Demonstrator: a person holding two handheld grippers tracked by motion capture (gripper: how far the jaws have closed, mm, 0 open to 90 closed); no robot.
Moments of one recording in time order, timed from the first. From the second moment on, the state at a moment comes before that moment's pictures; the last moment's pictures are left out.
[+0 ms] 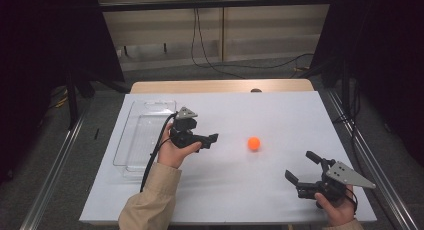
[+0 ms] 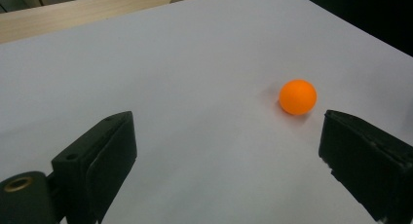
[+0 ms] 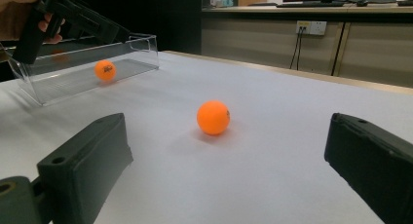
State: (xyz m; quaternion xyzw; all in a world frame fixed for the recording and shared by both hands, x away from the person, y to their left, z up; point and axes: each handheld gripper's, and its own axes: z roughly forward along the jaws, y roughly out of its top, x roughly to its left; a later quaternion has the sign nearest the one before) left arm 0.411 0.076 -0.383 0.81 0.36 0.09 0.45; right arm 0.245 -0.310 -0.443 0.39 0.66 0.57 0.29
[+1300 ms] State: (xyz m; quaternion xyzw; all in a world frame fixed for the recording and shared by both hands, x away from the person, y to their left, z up) left arm 0.403 0.037 -0.402 0.83 0.35 0.08 0.44; right arm 0.245 -0.311 -0.443 0.39 0.66 0.57 0.29
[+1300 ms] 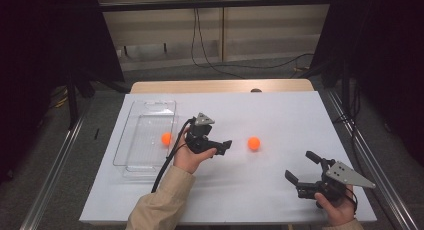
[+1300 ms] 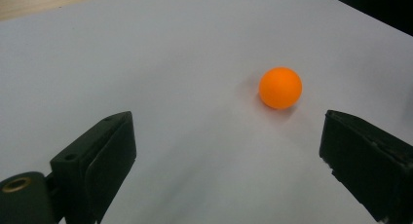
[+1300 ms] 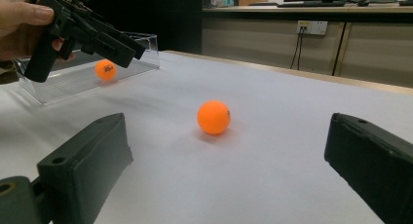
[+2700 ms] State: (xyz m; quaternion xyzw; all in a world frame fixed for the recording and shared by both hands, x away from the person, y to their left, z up) left arm 0.402 0.004 -0.418 0.83 0.32 0.07 0.44; right arm 0.246 -0.313 -0.443 0.39 0.66 0.57 0.29
